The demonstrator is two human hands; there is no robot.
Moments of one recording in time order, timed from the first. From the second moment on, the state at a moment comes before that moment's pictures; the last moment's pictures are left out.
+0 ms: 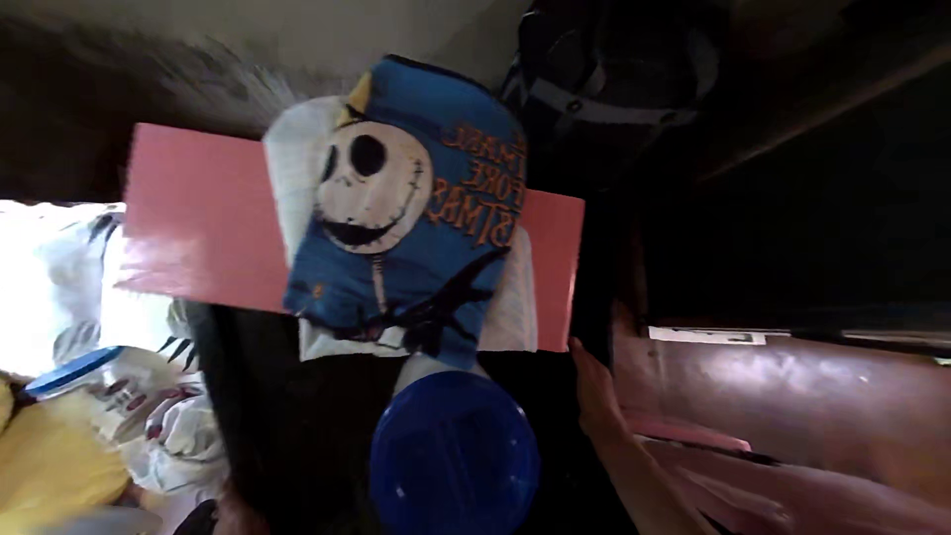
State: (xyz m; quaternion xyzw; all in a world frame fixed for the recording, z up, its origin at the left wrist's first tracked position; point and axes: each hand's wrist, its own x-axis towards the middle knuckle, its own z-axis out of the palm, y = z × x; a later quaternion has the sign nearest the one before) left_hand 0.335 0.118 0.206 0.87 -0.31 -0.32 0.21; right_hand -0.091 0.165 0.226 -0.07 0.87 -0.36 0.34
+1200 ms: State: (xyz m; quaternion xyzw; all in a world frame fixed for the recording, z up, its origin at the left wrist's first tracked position) left_hand 0.053 -0.014 0.056 0.78 -0.52 -0.36 0.01; right_hand -0.297 0.216 0.038 0.09 0.91 -0.33 0.24
